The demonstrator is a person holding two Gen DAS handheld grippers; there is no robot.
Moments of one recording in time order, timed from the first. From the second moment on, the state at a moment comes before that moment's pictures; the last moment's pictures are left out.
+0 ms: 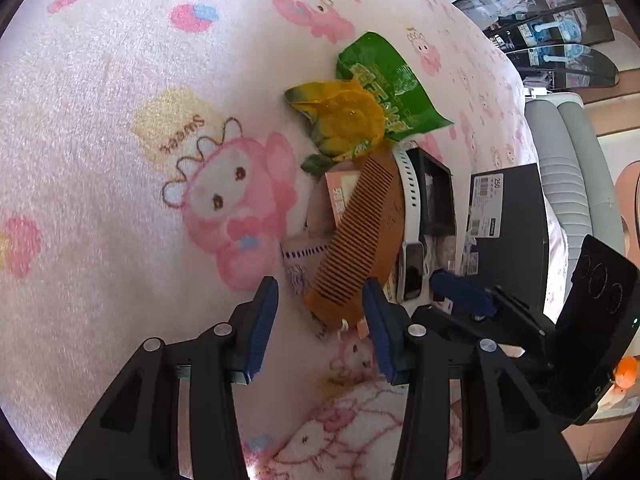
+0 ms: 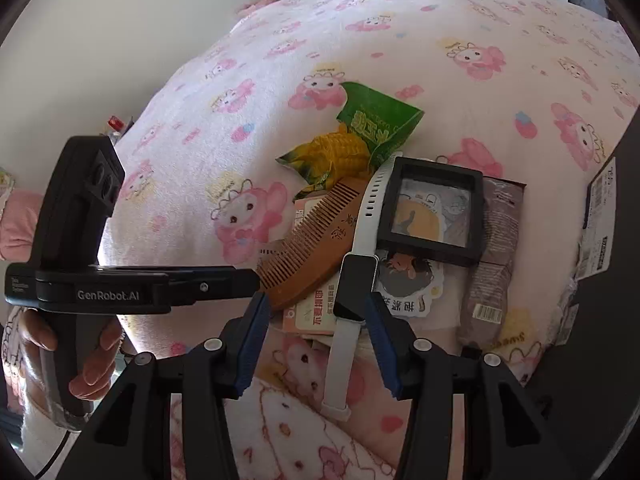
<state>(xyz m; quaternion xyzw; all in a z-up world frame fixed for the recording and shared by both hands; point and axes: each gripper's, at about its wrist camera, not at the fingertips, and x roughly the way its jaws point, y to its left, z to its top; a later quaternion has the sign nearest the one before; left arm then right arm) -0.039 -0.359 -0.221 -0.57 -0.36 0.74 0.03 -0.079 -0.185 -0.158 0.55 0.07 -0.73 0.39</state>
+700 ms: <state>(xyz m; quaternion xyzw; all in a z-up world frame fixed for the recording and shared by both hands) -0.032 -0.346 -0.213 -0.53 -0.40 0.75 0.07 -0.083 -0.190 -0.167 0.56 0.05 -0.74 0.38</state>
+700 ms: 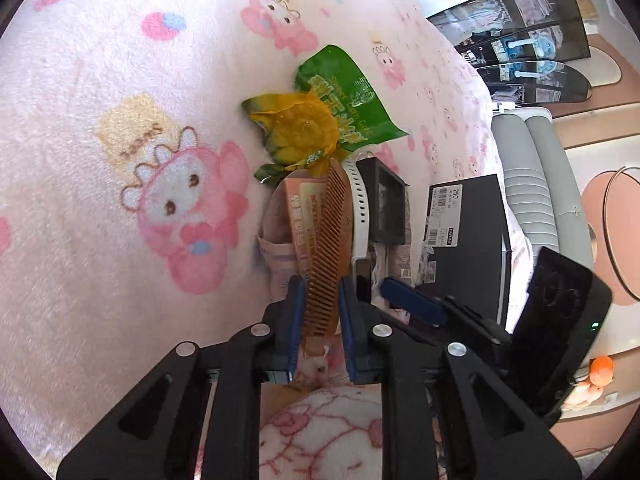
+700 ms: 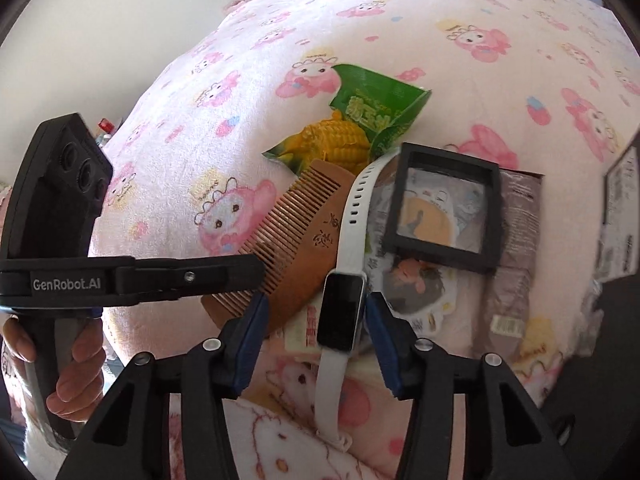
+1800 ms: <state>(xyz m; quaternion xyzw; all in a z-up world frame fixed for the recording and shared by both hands) -0.036 -0.357 -0.220 -0.53 -0.42 0.74 0.08 -0.075 -0.216 -0.166 0.55 0.03 -0.71 0.44</state>
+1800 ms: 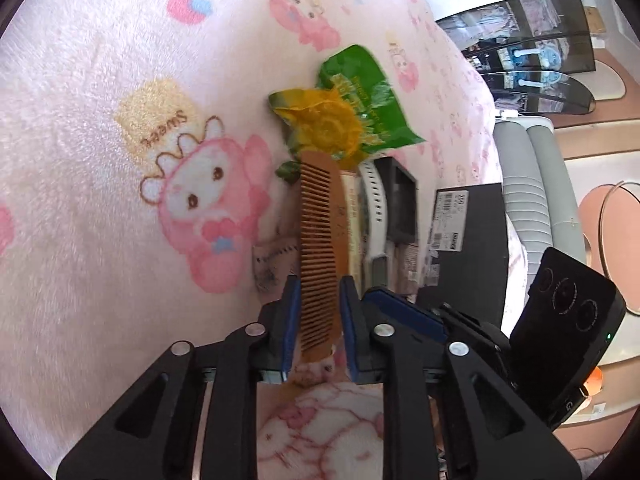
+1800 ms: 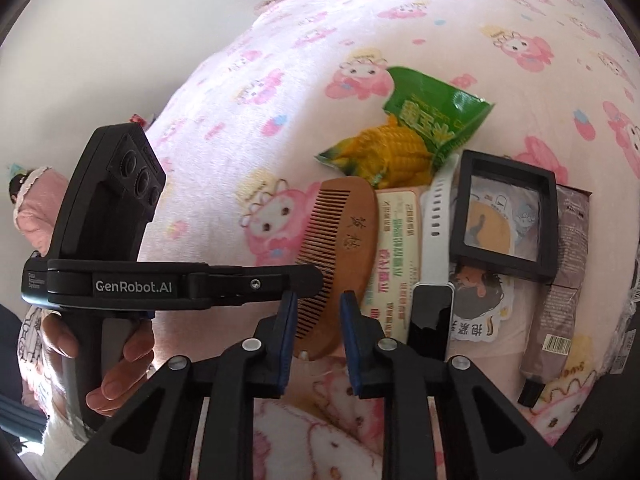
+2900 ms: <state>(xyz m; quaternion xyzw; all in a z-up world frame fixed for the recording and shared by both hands) -0.064 -0.340 -0.251 -0.57 -0.37 0.73 0.06 -0.082 -0.199 -0.190 0.57 0.04 -0.69 0.43</state>
